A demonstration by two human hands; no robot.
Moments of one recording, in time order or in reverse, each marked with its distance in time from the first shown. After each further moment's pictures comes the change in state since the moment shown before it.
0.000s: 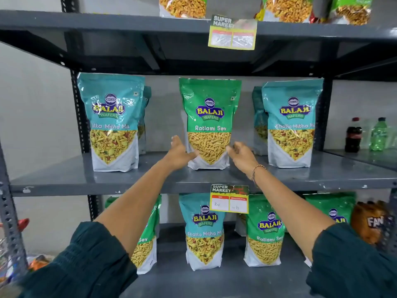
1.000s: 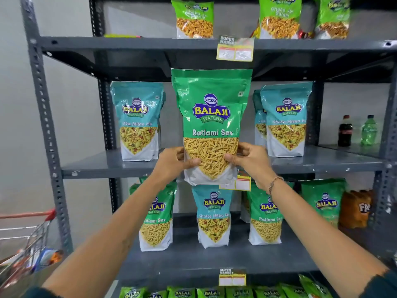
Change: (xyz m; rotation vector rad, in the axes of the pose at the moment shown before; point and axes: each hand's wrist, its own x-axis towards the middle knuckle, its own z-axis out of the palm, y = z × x) left_hand -0.172 0.004 -0.042 -0.221 0.066 0.193; right_hand -0.164 -0.077 -0.023 0.433 -0.039 -0.125
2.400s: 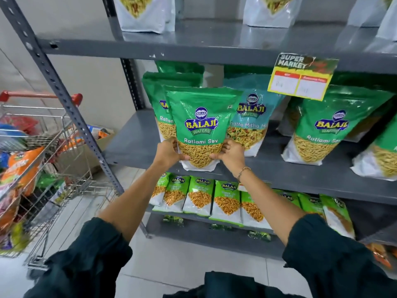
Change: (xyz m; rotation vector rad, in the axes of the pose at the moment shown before) left_hand -0.075 -0.280 0.049 0.295 0.069 -0.681; right_hand -0.066 0.291 0.137 0.018 -0.189 0.562
